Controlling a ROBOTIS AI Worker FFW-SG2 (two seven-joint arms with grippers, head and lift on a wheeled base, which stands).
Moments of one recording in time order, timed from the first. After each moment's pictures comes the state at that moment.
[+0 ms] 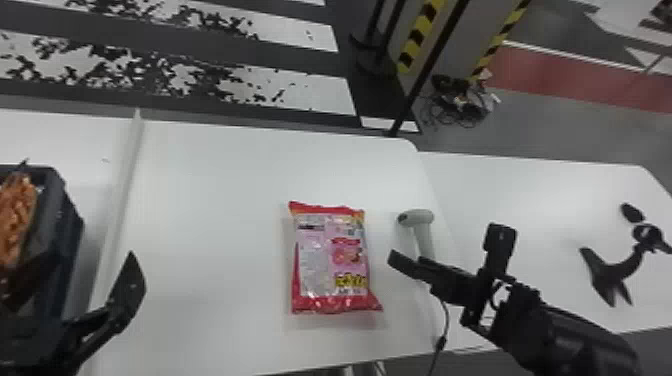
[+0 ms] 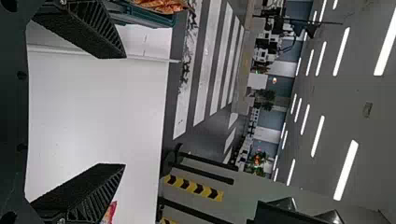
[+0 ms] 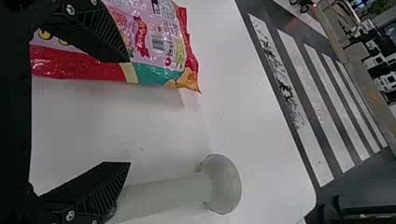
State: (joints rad) left arm 0.71 0.19 -0.11 -2.09 0.25 0.00 -0.04; right arm 0.27 -0.21 -0.43 -1.72 -0.38 0.84 0.52
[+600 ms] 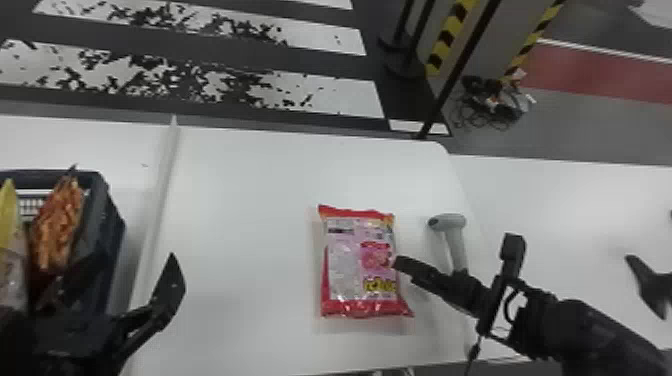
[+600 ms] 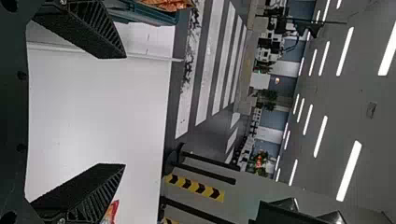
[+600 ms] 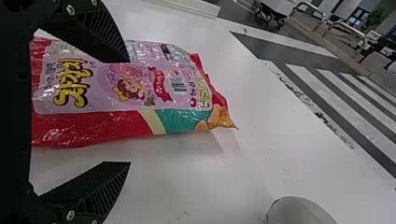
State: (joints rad) left arm 0.71 0.19 -0.12 -2.09 0.25 0.02 -0.04; right arm 0.14 -0.22 -0.43 -1.52 -0.51 1.02 0.64
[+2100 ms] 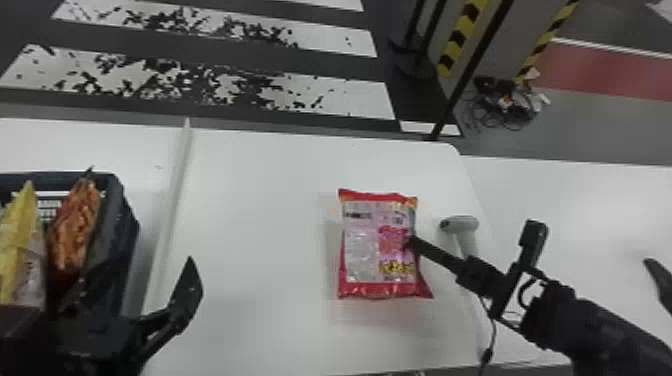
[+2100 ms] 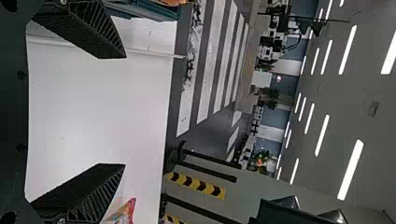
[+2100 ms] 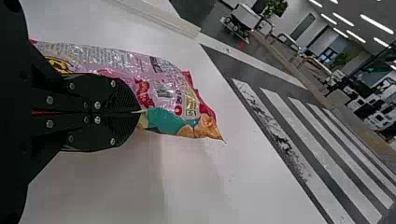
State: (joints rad) left arm 0.72 0.18 -0.13 -2.10 0.24 0.03 -0.04; right arm 0.13 -0.22 -0.42 -1.52 -0.51 0.83 0.71
